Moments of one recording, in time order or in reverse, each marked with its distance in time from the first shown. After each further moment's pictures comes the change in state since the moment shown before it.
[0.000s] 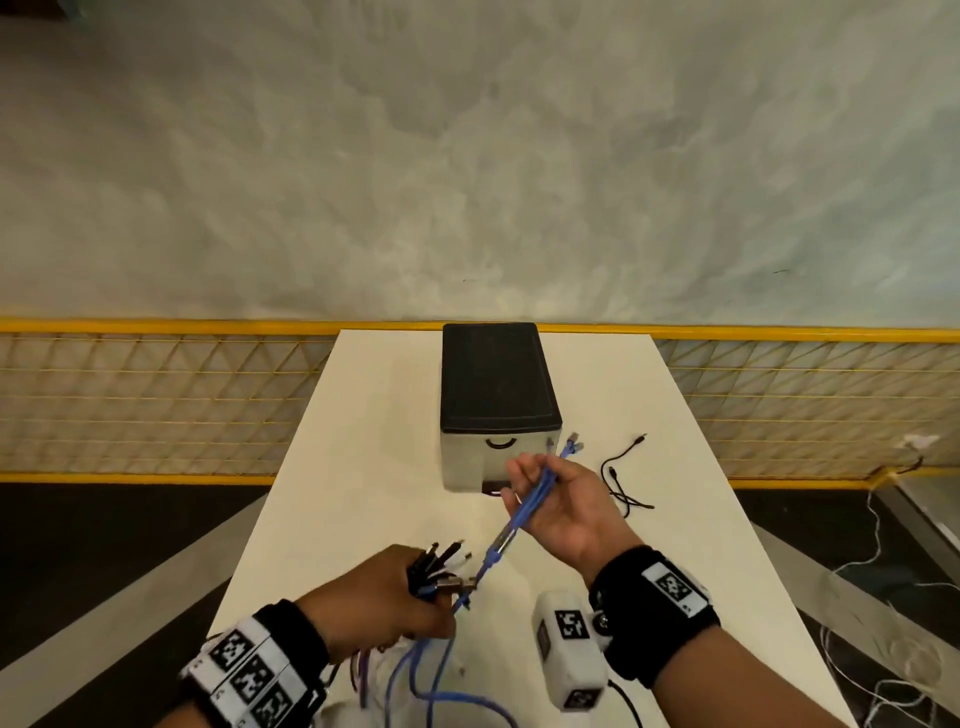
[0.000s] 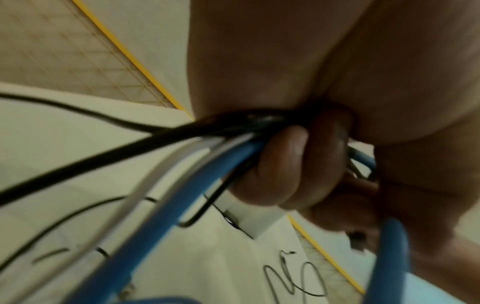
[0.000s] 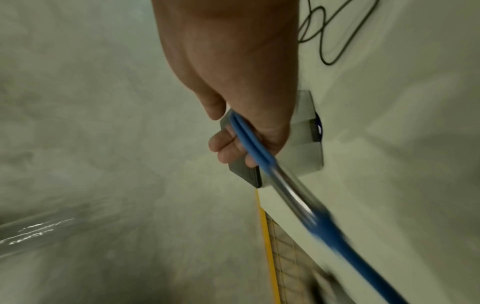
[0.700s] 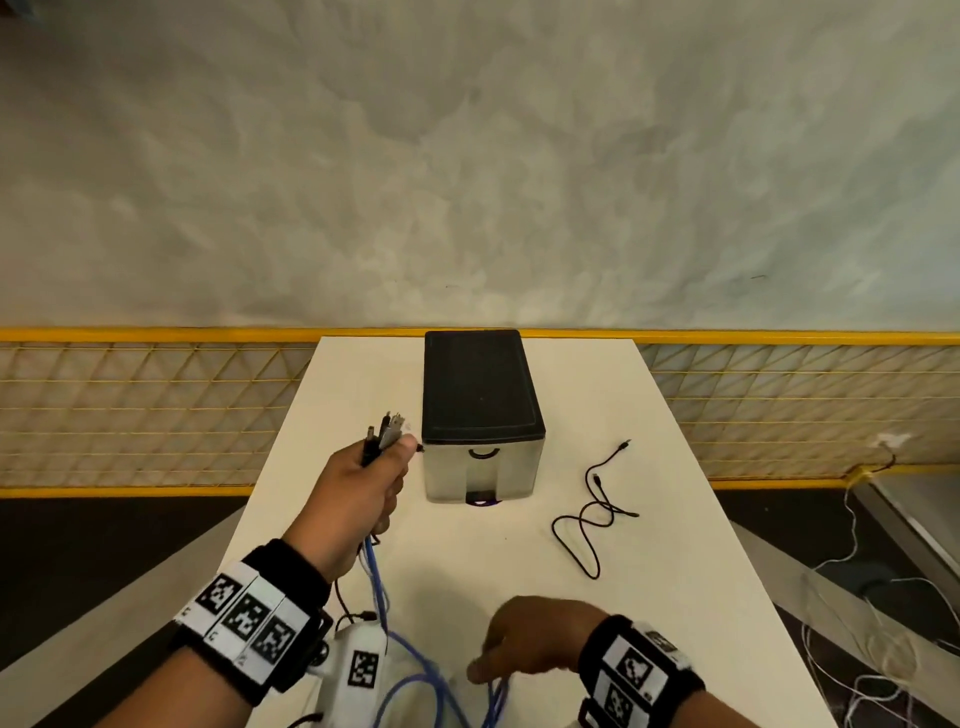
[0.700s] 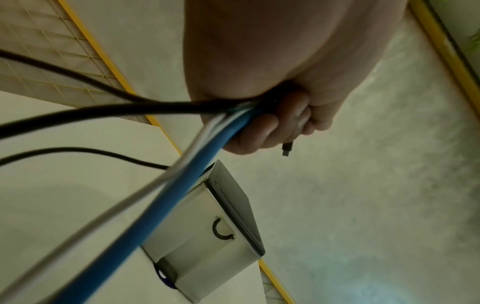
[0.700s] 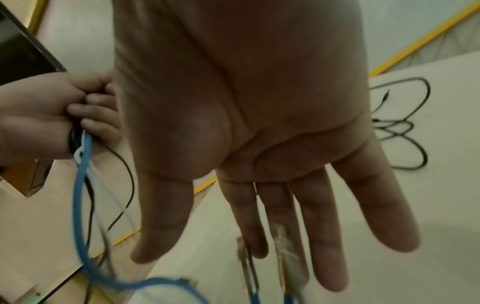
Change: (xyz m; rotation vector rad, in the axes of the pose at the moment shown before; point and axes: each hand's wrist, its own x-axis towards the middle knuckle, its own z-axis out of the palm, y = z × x) left_hand 0.032 0.057 -0.034 -0.494 0.564 0.159; right_hand -0.017 0.035 -0.043 -2.051 -0.329 0.331
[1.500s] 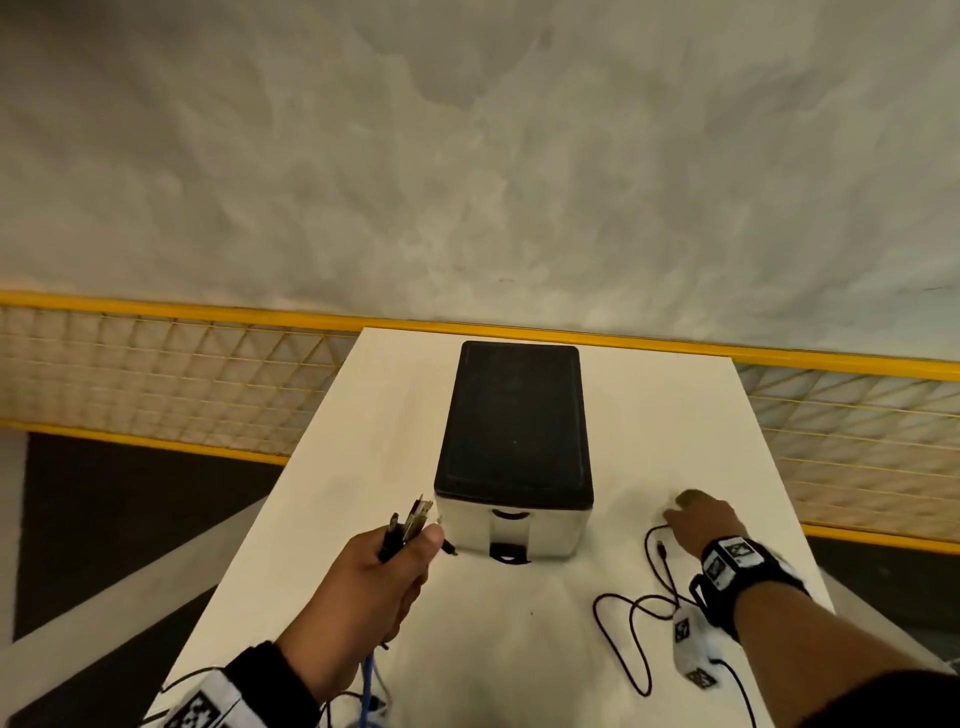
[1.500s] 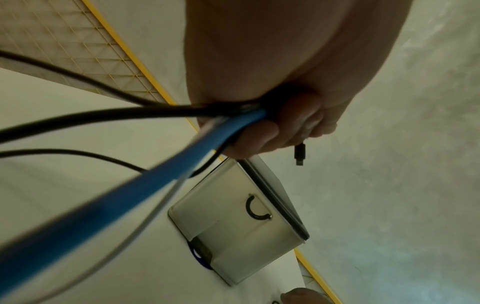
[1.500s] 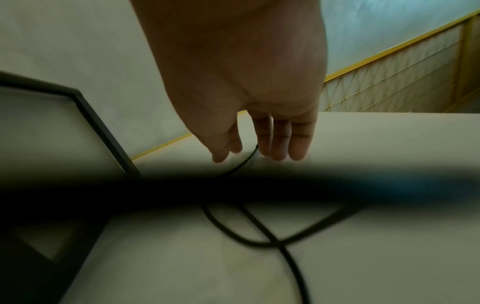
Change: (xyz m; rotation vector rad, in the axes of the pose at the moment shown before) left_hand 0.044 -0.029 0.032 0.088 0.074 -0.240; right_hand 0.148 0.202 -0.210 0.153 0.770 0.408
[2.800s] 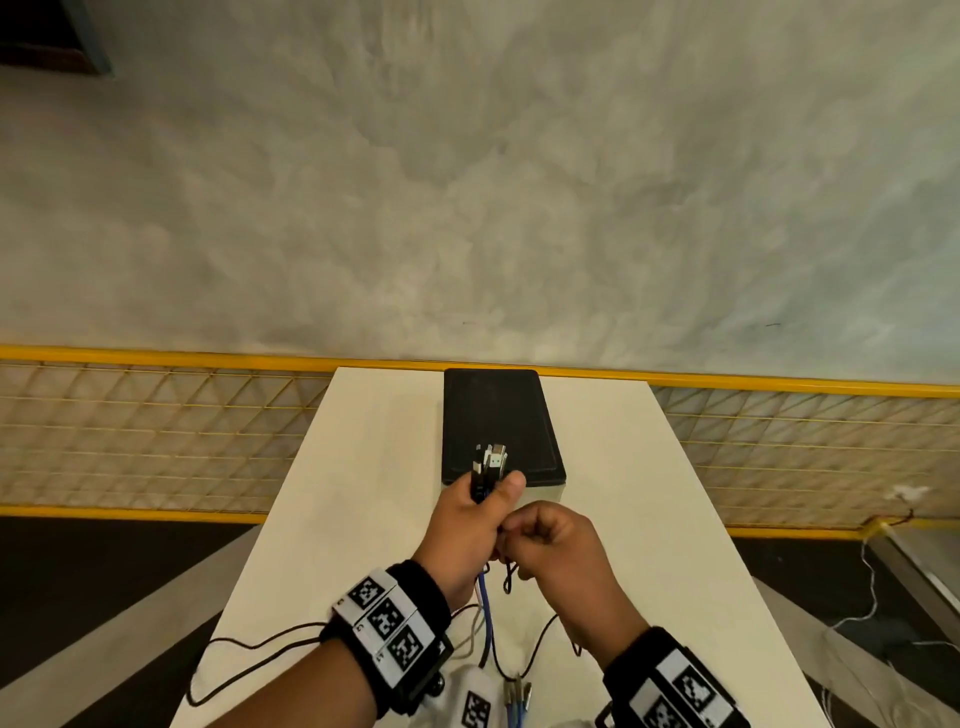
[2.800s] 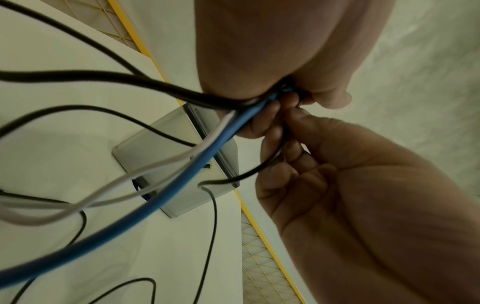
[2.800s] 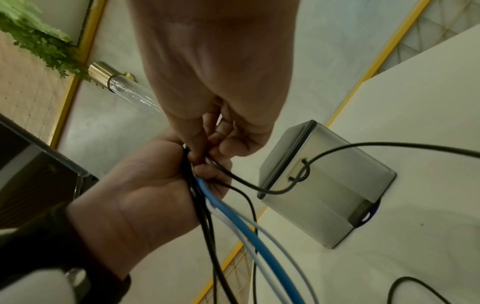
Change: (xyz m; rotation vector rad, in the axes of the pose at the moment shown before) left_hand -0.026 0.015 0.037 -0.275 -0.201 0.305; right_hand -0.316 -0.130 -0.010 0.989 -0.015 -0.519
